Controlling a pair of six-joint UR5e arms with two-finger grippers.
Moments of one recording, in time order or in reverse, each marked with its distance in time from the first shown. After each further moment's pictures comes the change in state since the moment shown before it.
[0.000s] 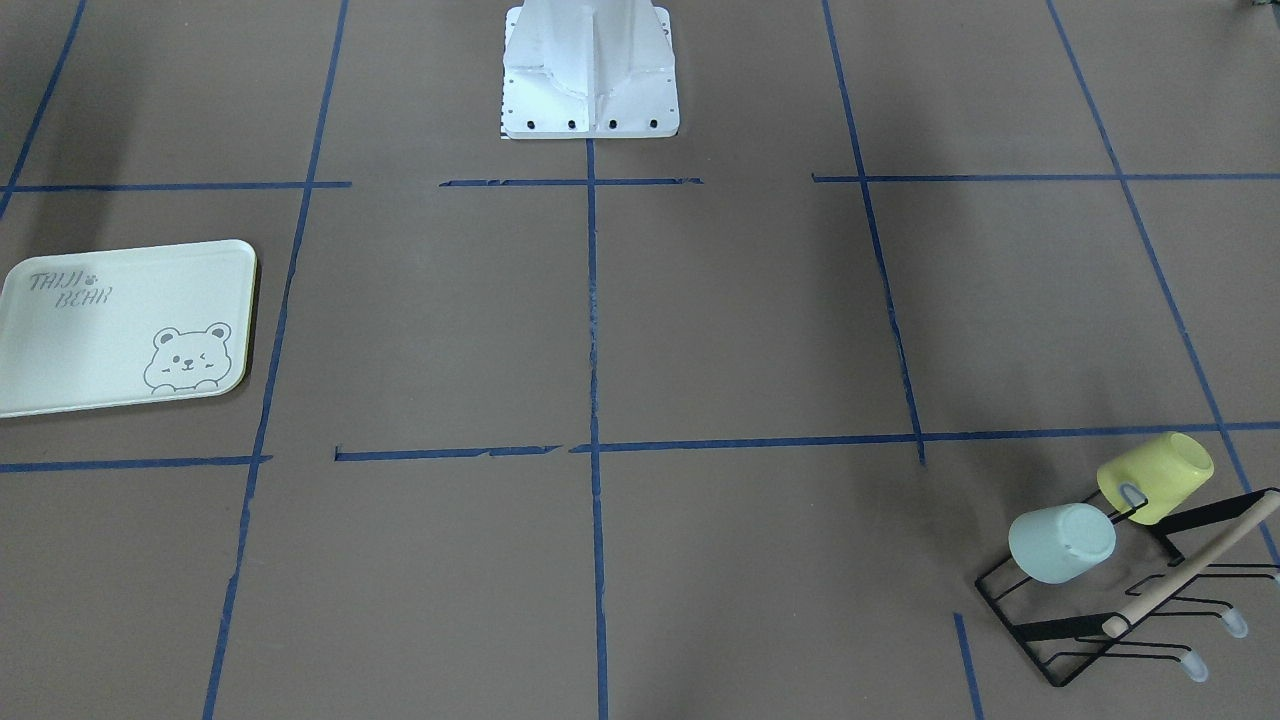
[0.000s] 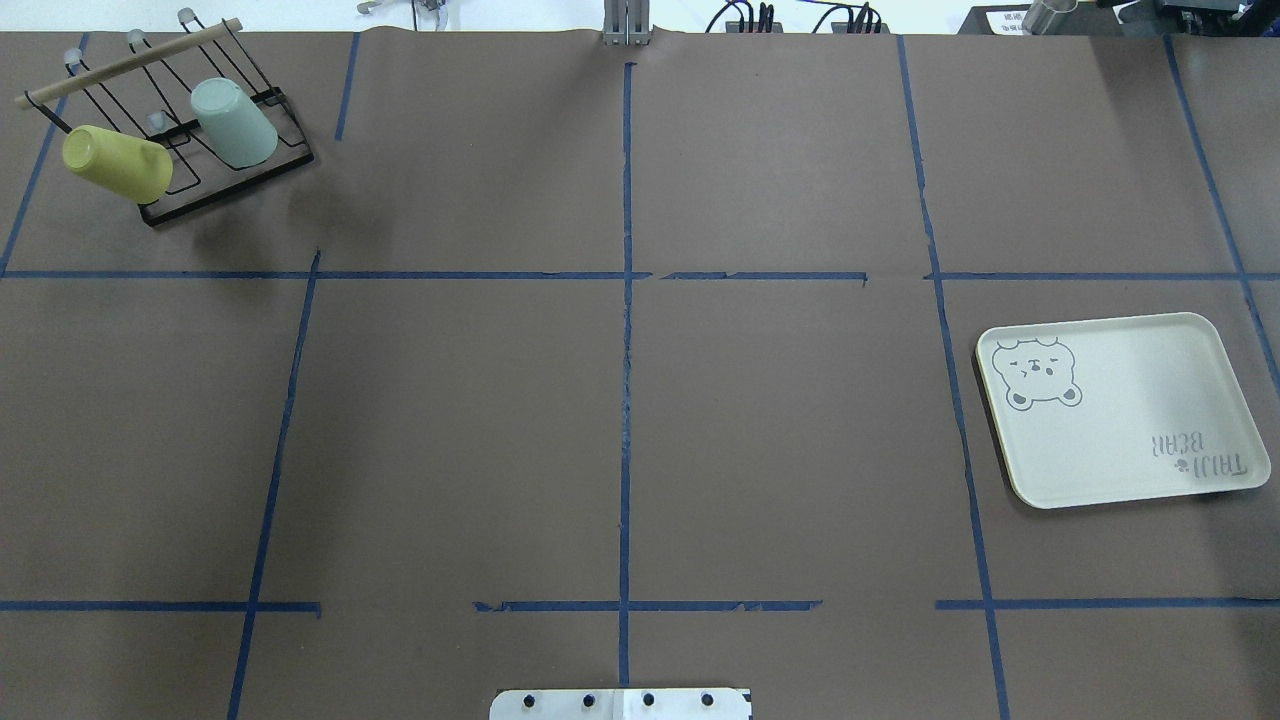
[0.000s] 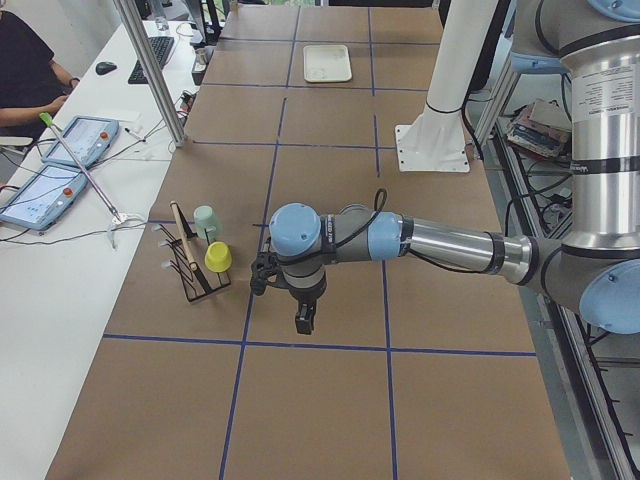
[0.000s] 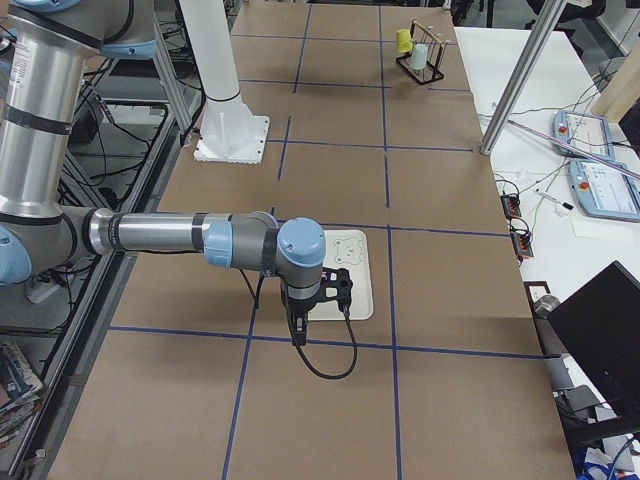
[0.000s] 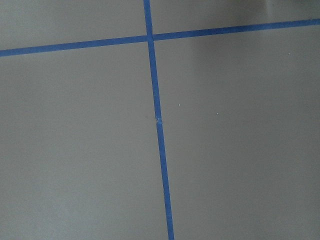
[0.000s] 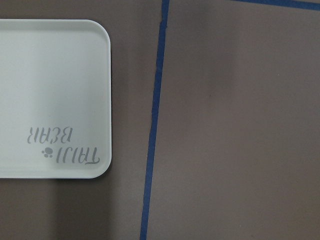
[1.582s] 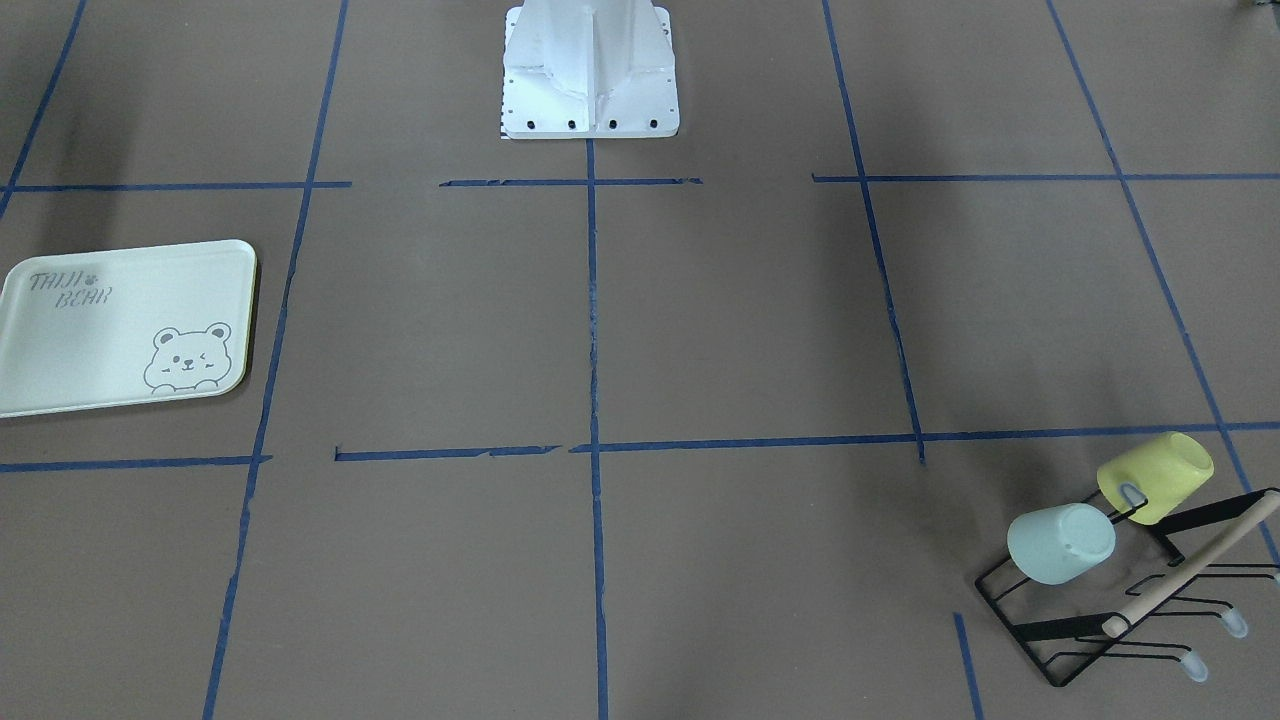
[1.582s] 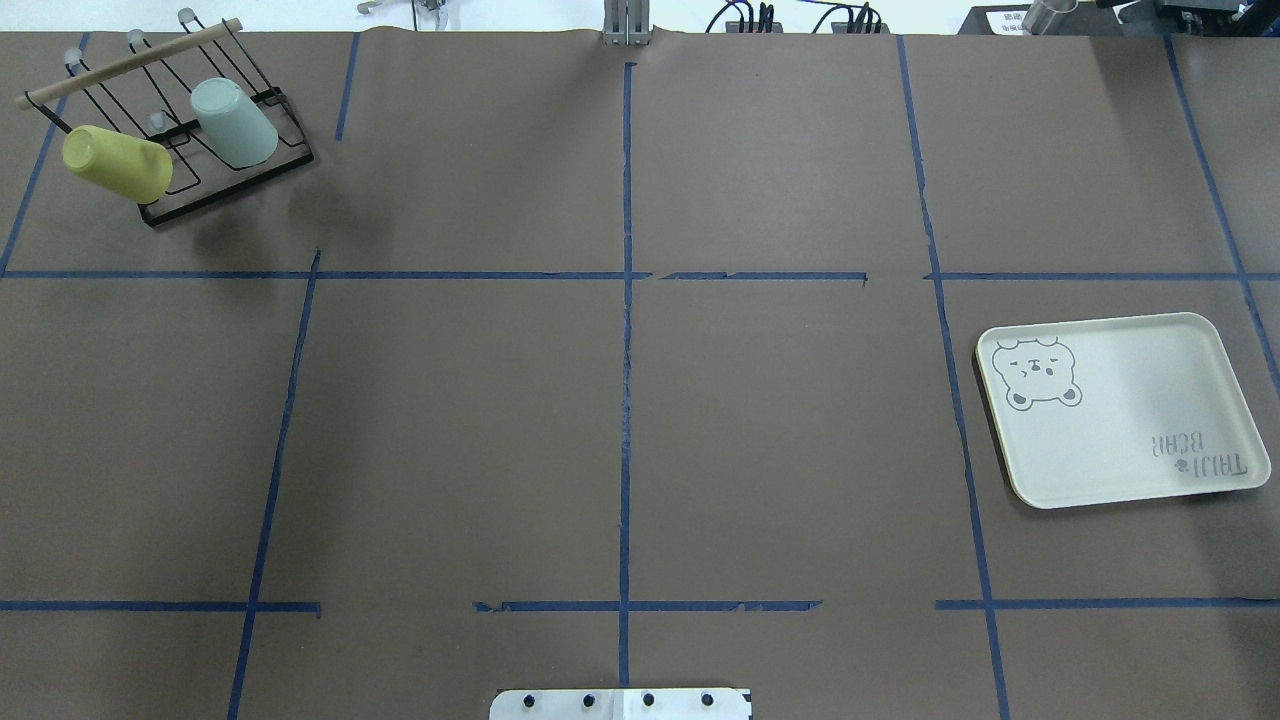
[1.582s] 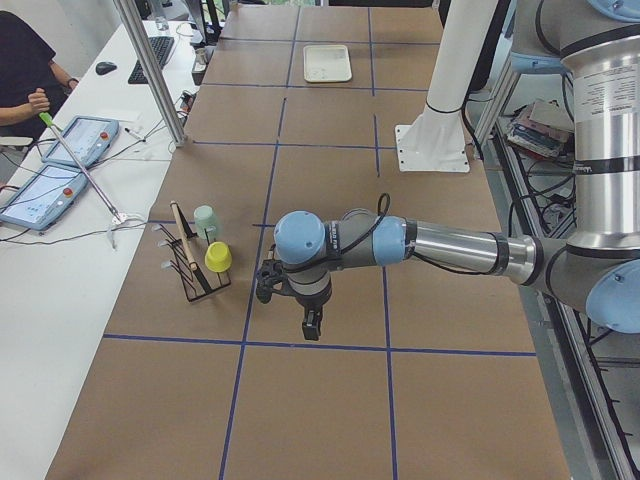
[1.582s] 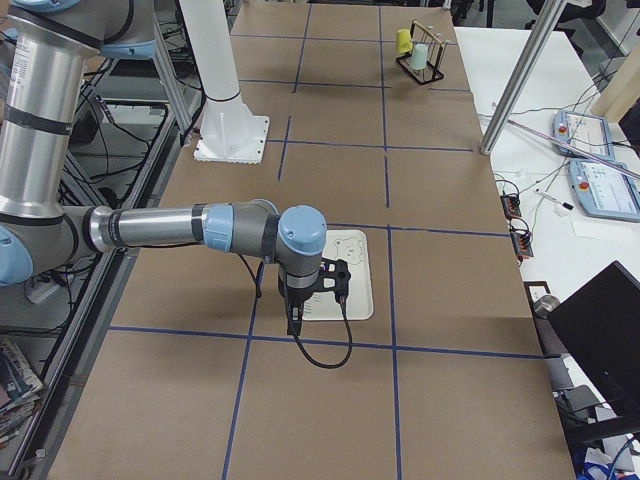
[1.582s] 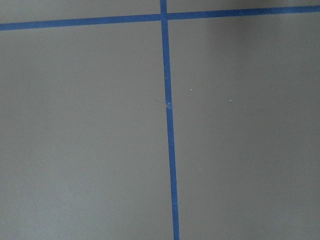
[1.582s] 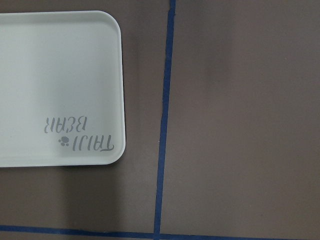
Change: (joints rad) left arm -0.001 0.016 0.003 0.009 0.002 -0.006; right arm 0.001 0.002 0.063 -0.125 0.005 -0.009
